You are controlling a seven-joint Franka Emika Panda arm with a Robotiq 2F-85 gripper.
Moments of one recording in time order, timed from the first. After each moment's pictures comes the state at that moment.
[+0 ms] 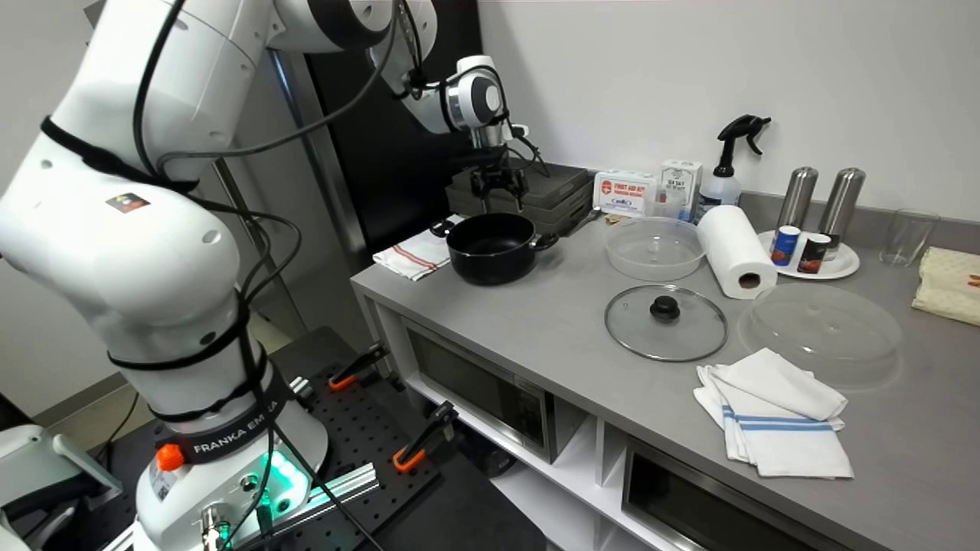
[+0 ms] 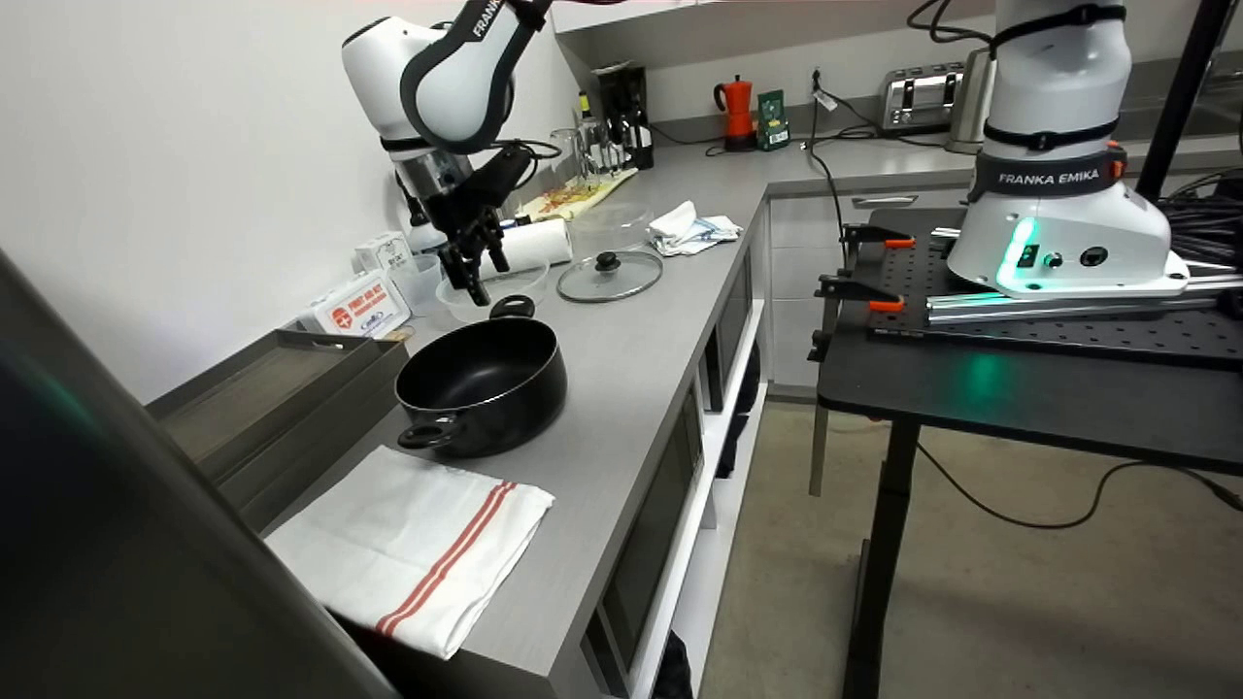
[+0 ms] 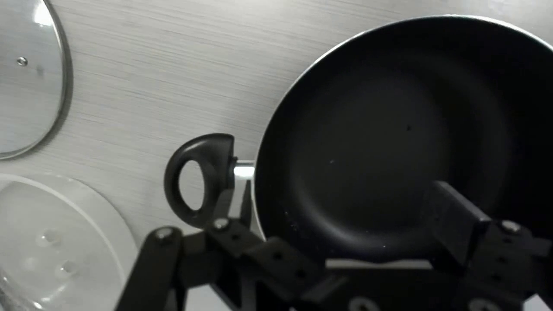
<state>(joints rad) 0.29 0.80 0.08 -1.48 -0.27 2.21 0.20</state>
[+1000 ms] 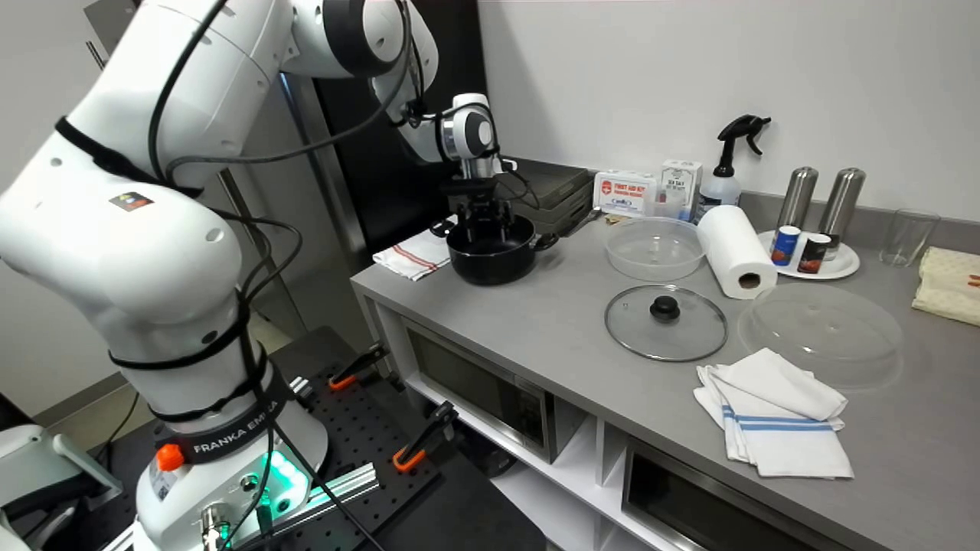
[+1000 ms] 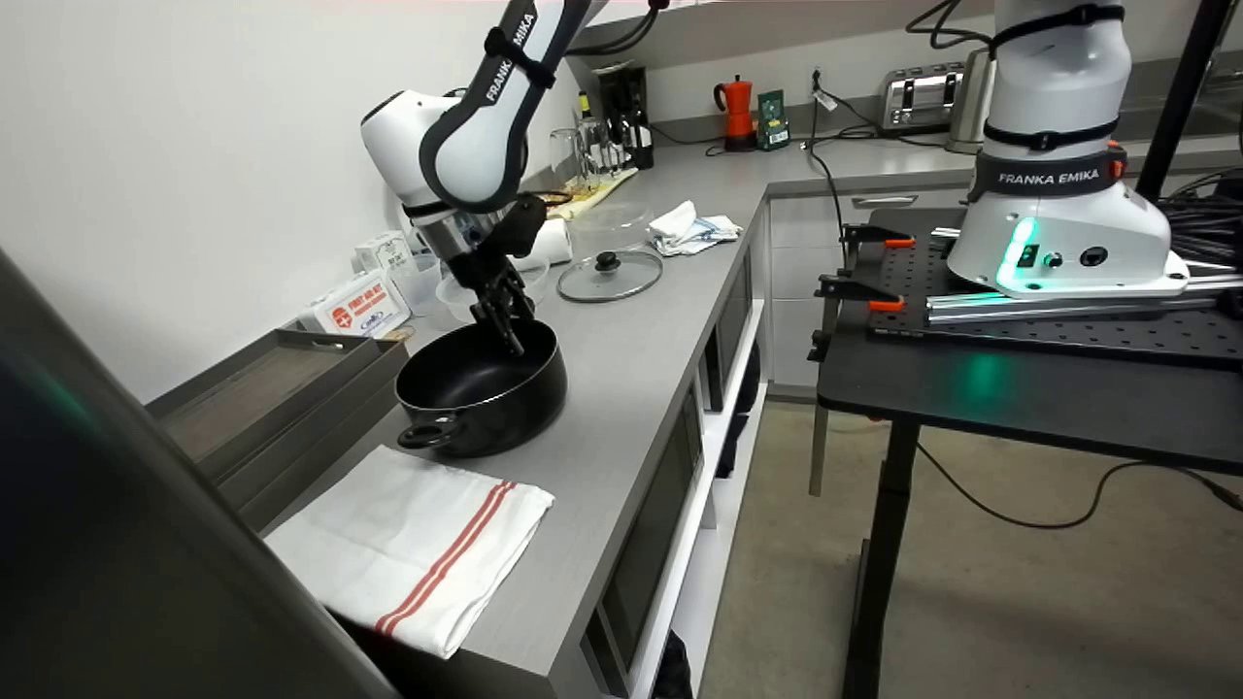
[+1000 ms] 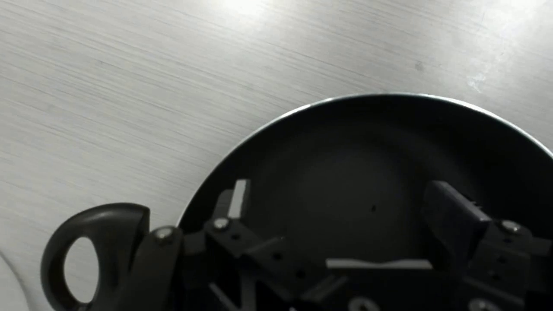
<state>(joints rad) 0.31 0.90 0.10 -1.48 -0.24 2.20 0.11</state>
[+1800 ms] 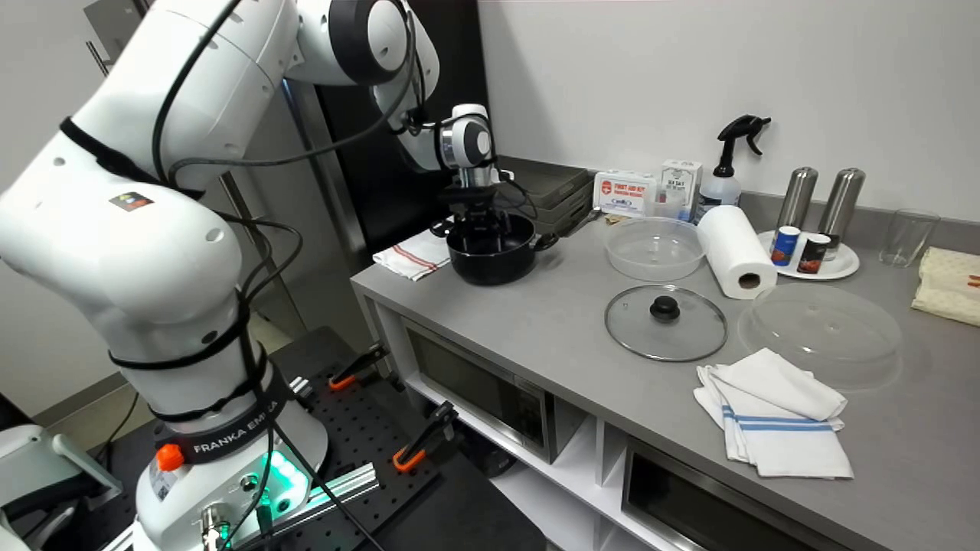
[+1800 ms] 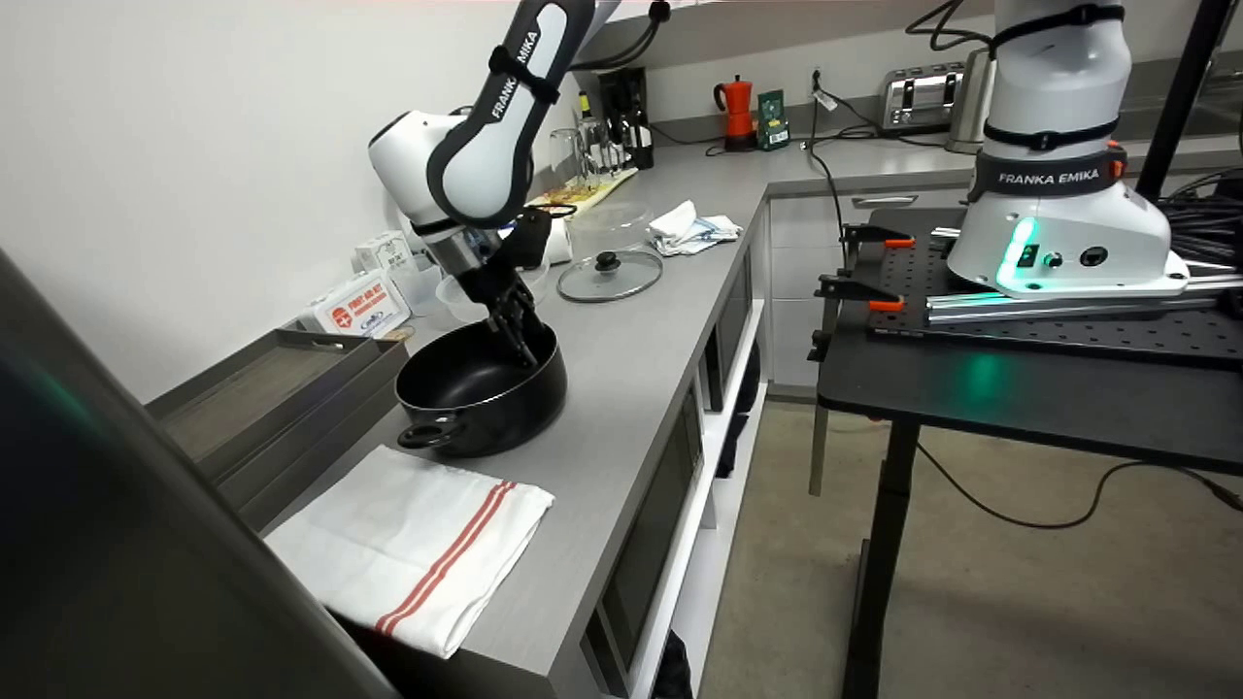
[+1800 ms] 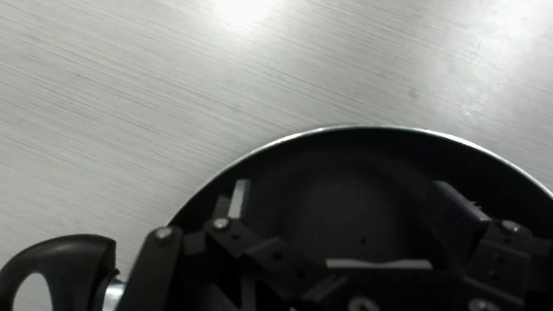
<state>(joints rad) 0.31 0.93 0.11 -1.48 -0.24 2.19 0.08</state>
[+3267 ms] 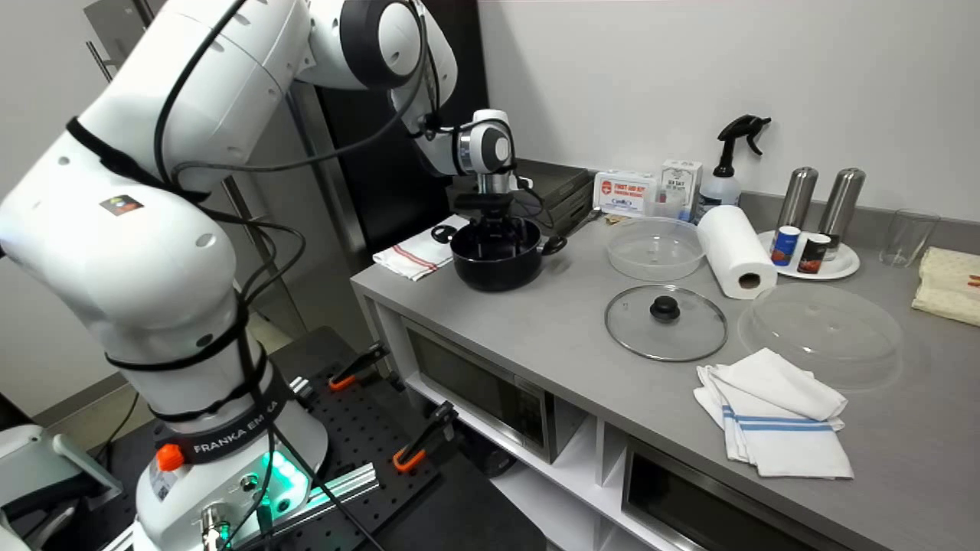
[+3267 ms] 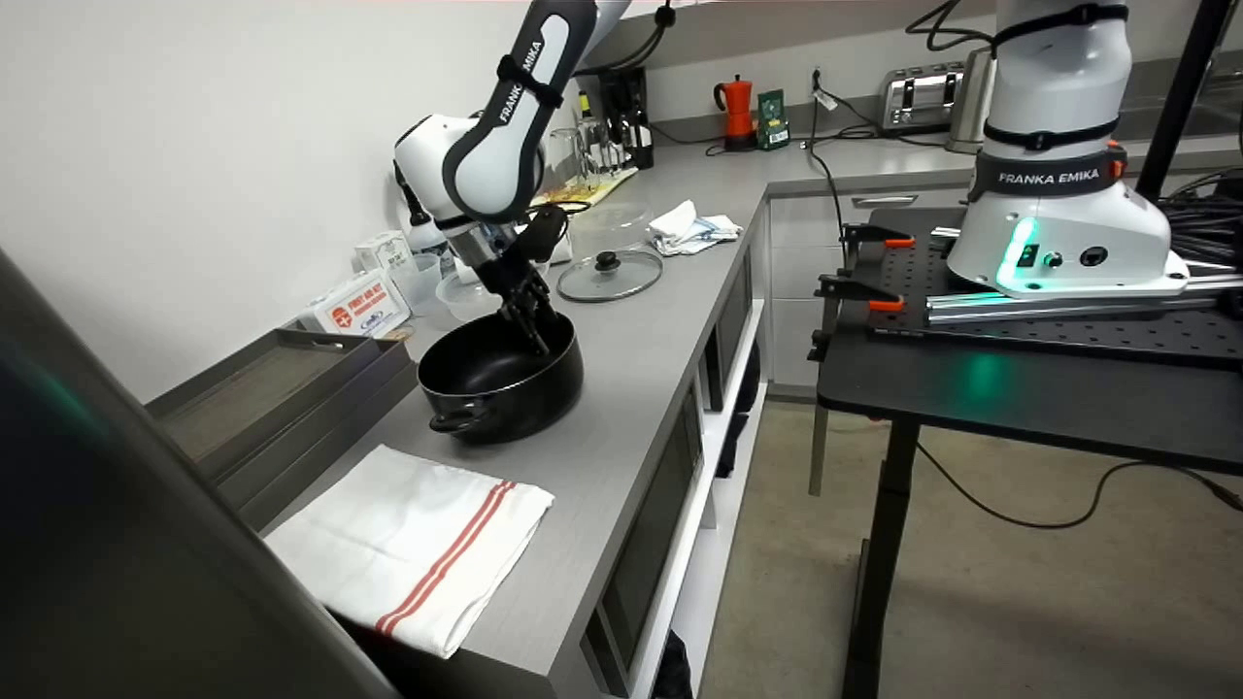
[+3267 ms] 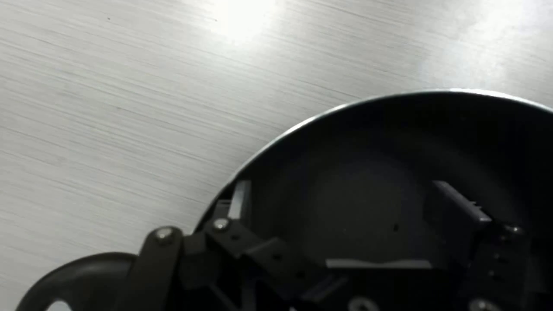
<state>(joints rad) 0.24 0.94 0.10 -1.48 -0.22 2.18 0.07</state>
